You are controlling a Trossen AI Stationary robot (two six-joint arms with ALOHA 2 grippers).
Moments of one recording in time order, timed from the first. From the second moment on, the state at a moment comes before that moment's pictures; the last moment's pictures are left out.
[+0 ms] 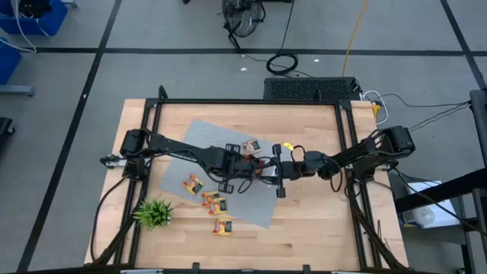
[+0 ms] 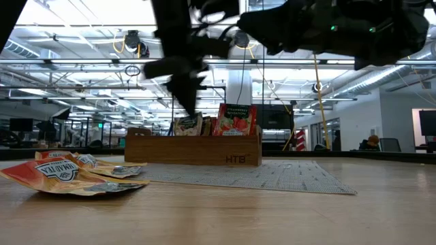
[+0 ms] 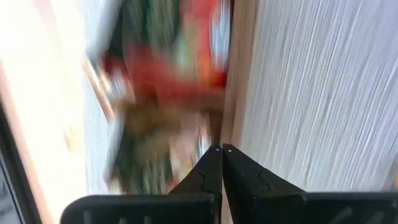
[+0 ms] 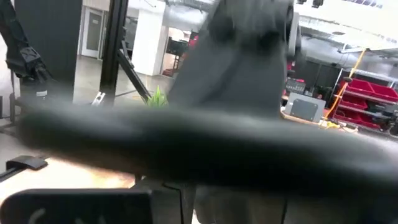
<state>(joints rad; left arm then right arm) -0.11 1.95 1.51 -0.93 -0.32 0.13 0.11 1.58 0.50 1.21 0.00 -0.22</state>
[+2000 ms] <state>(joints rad) -0.27 0.70 0.63 -0.16 -0.41 0.18 -0.39 2.07 1.47 -0.51 -0.04 -0.35</state>
